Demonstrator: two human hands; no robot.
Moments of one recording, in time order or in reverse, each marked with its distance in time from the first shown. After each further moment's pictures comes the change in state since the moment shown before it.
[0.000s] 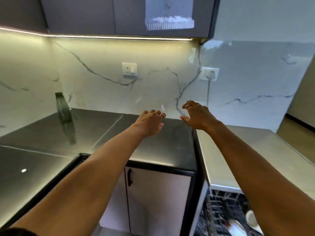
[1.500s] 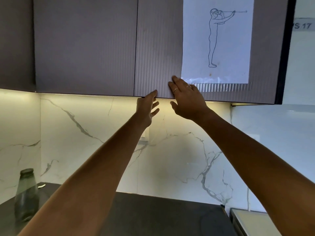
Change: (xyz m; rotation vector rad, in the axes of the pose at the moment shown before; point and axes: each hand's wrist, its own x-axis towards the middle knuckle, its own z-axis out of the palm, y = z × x) left_hand 0.297 -0.298 -0.109 -1.863 0.579 -0.404; right_hand 0.417 -0.103 -0.092 -0.351 0.600 -0.188
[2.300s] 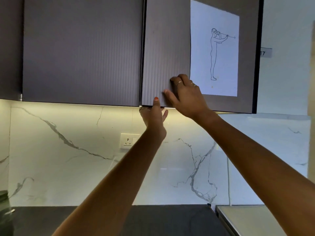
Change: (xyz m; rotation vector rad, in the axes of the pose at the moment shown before) left_hand -0.054 0.024 -0.008 -0.457 0.040 -0.011; right_hand 0.014 -0.054 -0.063 0.126 0.205 0.210
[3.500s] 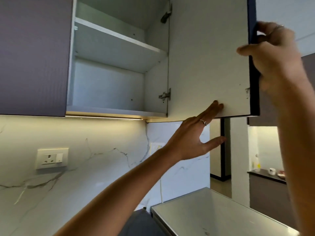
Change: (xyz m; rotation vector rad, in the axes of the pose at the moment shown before) left_hand -0.175 -0.057 0.089 0.675 -1.337 0.998; right_hand -0.072 0.034 -0.309 0.343 0.484 0.471
